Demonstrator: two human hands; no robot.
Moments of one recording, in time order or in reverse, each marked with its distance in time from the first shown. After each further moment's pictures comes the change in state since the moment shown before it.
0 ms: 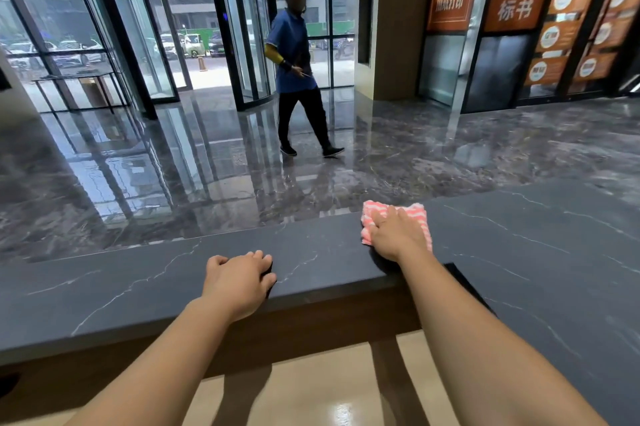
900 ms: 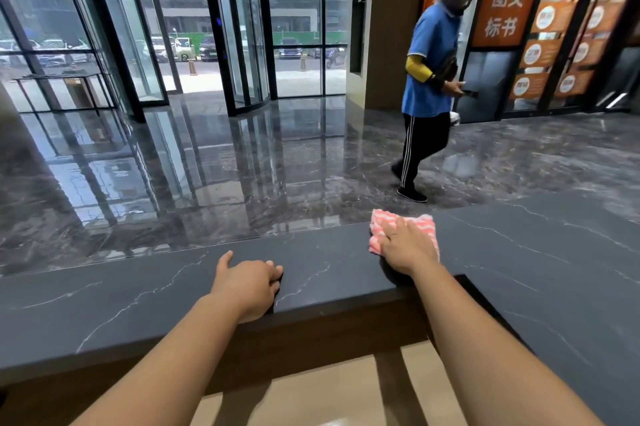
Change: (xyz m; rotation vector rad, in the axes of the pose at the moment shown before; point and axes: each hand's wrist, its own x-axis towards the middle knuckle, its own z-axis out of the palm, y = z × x) left_hand 0.015 -0.014 -0.011 -0.023 -0.157 0.055; right_hand -0.008 -0.005 -0.005 0.024 -0.032 0.062
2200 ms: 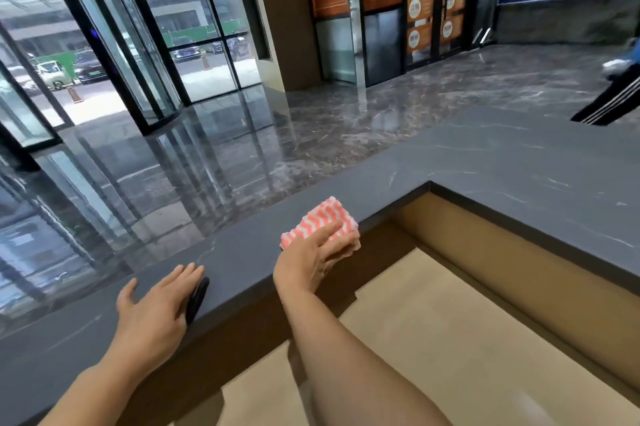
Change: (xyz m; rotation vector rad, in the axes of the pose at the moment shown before) left_hand -0.061 -0.170 0.028 -0.058 0.337 0.164; right_hand -0.137 -0.225 0.057 1.123 0.353 0.593
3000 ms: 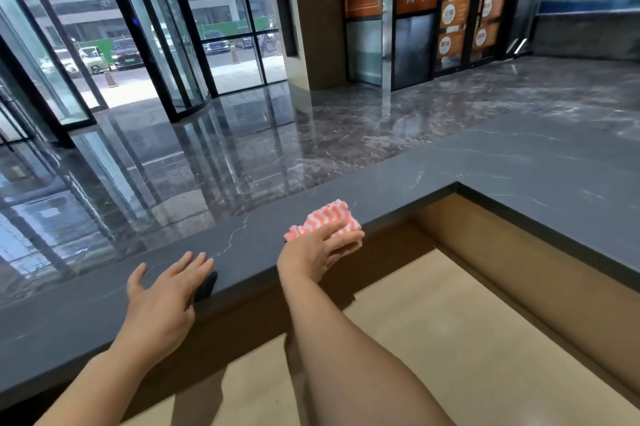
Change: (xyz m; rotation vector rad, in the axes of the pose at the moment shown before) left_hand -0.050 -0.035 -0.004 0.003 0.094 -0.006; right_hand -0.031 0.002 0.045 -0.070 -0.014 0.017
